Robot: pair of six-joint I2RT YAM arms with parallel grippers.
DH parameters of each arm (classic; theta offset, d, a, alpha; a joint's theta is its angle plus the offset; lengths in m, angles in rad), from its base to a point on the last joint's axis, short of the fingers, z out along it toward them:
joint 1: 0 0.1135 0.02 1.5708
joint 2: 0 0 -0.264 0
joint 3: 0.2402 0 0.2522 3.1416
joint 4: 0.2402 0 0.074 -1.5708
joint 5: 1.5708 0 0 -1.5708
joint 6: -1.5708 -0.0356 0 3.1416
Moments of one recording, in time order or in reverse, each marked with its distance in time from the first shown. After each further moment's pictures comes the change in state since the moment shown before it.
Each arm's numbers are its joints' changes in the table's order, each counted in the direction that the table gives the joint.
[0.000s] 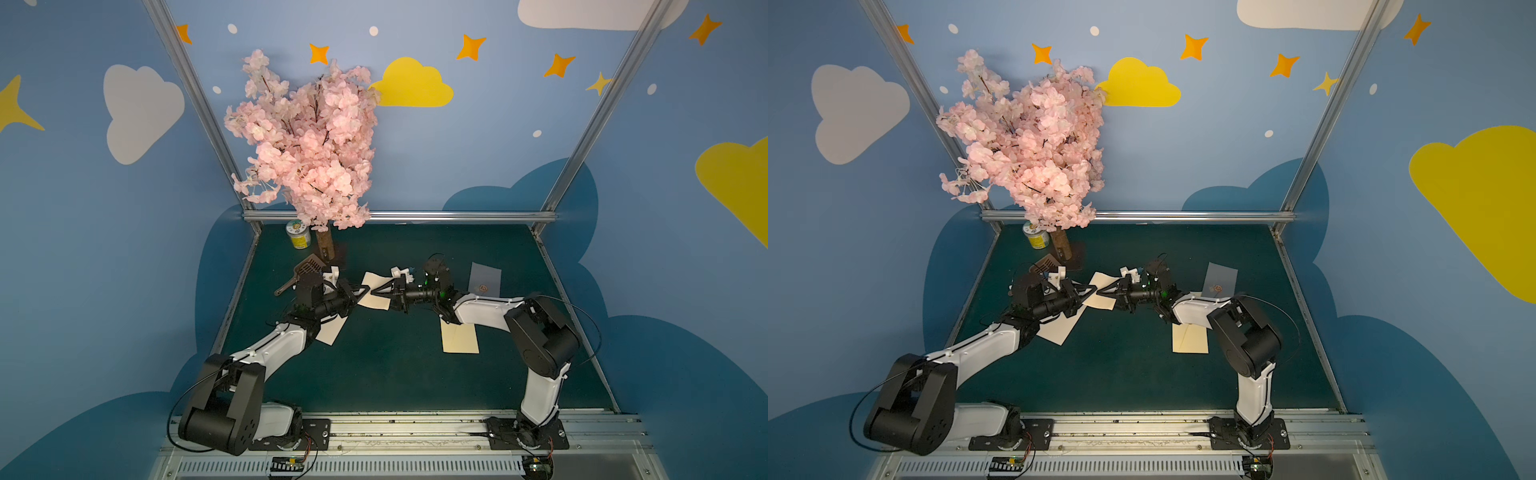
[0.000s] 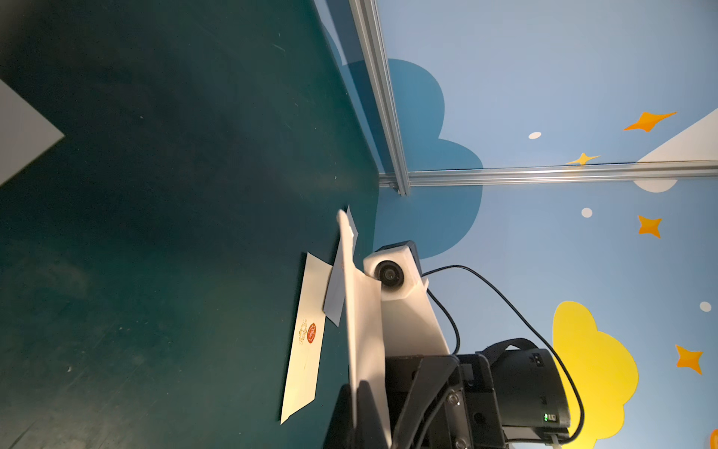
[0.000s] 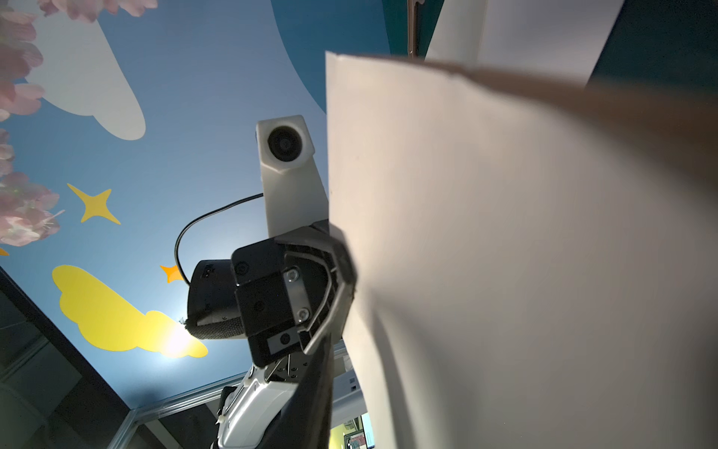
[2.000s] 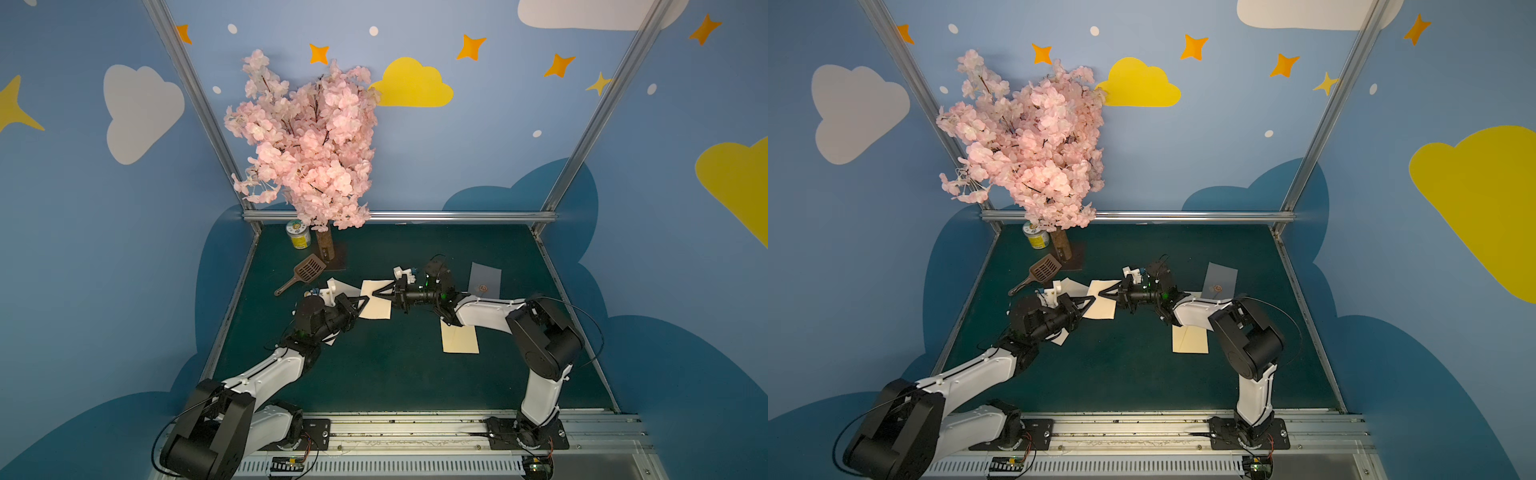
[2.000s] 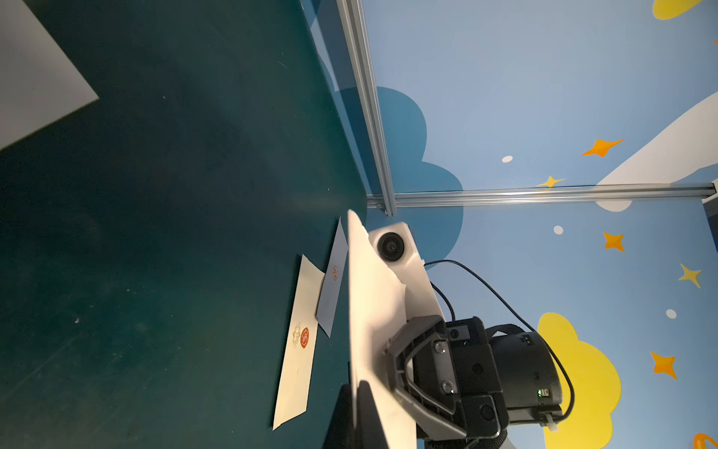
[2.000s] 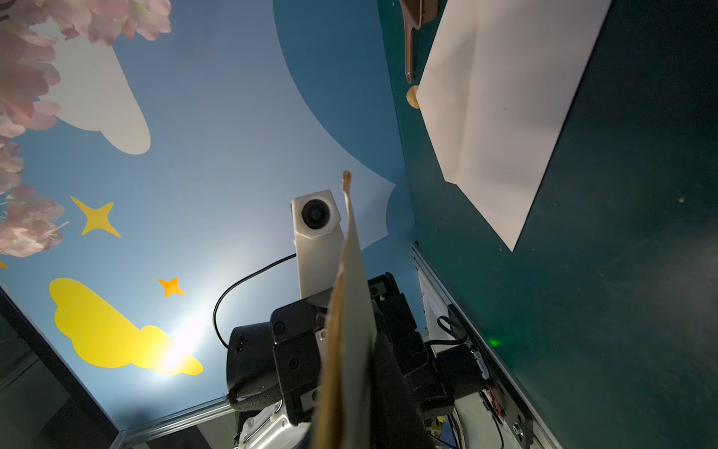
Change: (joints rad) left arm -0.100 0.159 -0.208 -0.160 -0.197 0.109; right arm 0.008 0.017 -0.025 -0.018 0.063 -0.008
